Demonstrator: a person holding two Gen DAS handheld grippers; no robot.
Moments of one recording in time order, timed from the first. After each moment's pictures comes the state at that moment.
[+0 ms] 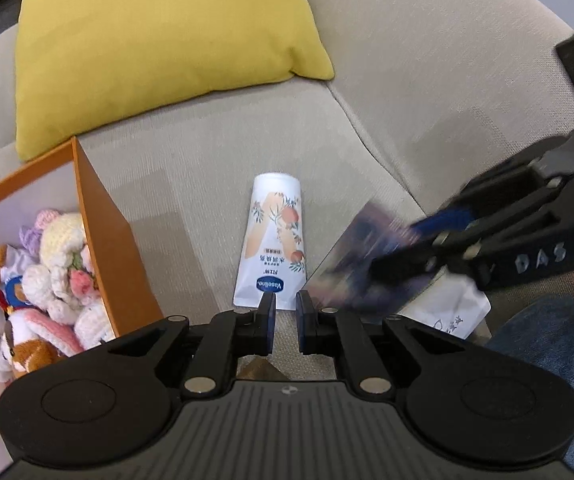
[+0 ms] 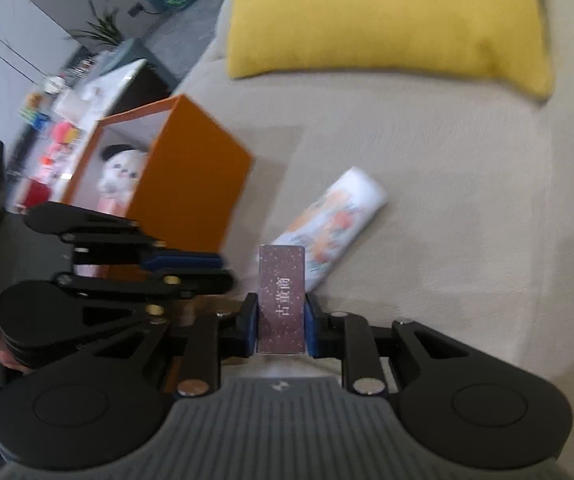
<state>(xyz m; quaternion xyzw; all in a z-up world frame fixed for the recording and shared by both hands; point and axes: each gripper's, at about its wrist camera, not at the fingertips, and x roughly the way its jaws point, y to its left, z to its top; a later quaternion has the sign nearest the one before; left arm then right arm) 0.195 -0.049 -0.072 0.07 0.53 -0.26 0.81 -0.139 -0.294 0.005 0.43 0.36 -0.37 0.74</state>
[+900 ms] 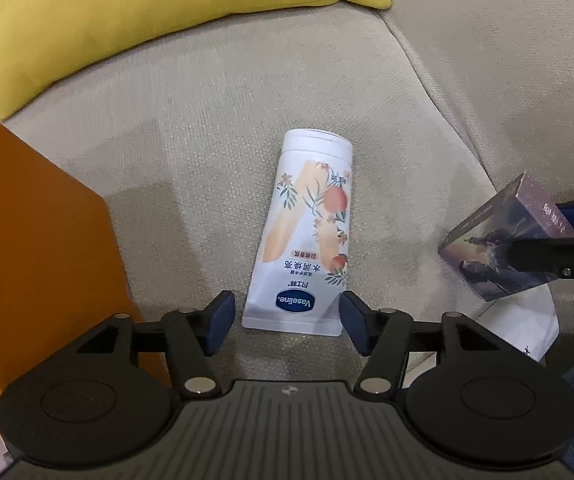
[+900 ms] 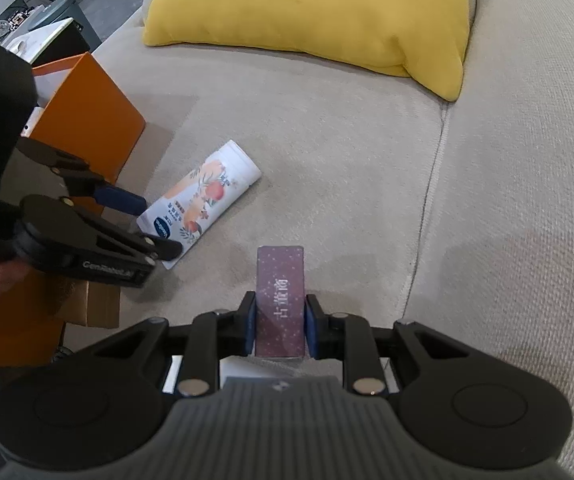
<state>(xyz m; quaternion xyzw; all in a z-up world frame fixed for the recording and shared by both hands) 0.247 -0.082 -0.140 0.09 0.62 -0.20 0.76 -0.160 -0.293 -0.007 0.36 0.45 -0.46 0.68</state>
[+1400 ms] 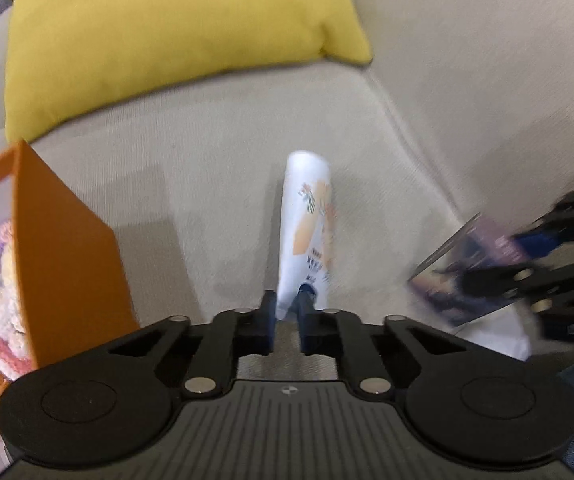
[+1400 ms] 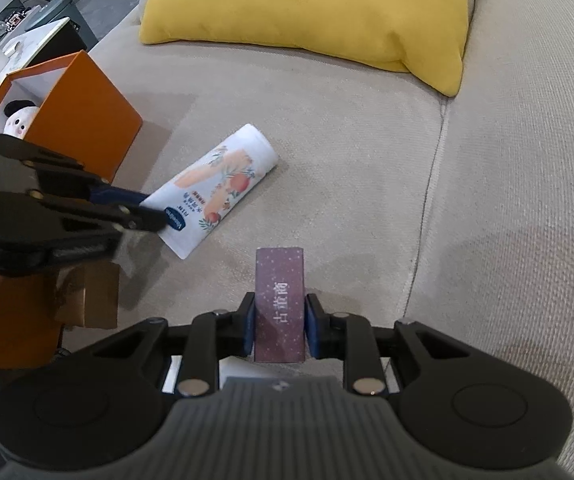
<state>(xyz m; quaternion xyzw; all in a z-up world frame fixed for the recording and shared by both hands) 0.224 -0.069 -0.104 0.06 0.55 -0.22 0.80 -0.156 -0.290 -0.010 0.37 0.44 -0.47 0.67</state>
